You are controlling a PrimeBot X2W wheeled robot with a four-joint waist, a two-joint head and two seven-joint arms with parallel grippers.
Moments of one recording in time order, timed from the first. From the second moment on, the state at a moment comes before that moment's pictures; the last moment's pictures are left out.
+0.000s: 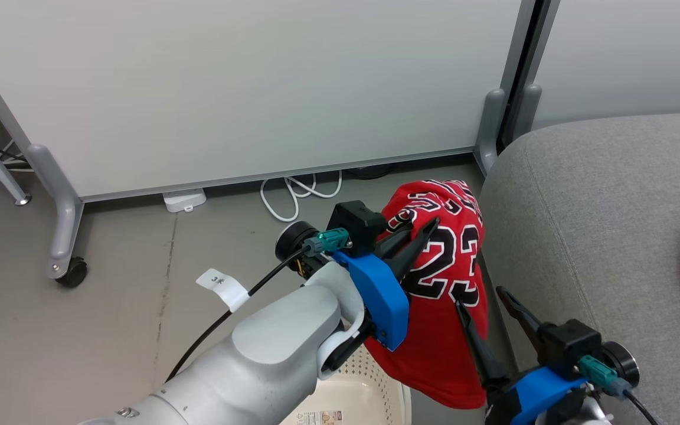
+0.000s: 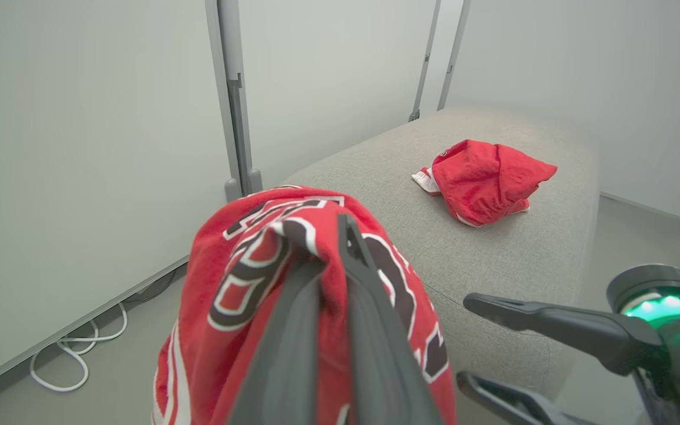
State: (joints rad) left arm -0.85 0.05 -1.27 0.72 -1.03 -0.09 -0.23; right arm -0.02 -0.05 0.16 0.09 0.07 0.13 -0.02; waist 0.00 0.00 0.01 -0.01
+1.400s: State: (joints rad) left arm -0.86 0.05 -1.28 0.70 -1.03 -0.09 -0.22; right arm -0.41 -0.05 0.36 0.68 0.19 0.13 -0.19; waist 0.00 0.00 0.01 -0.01
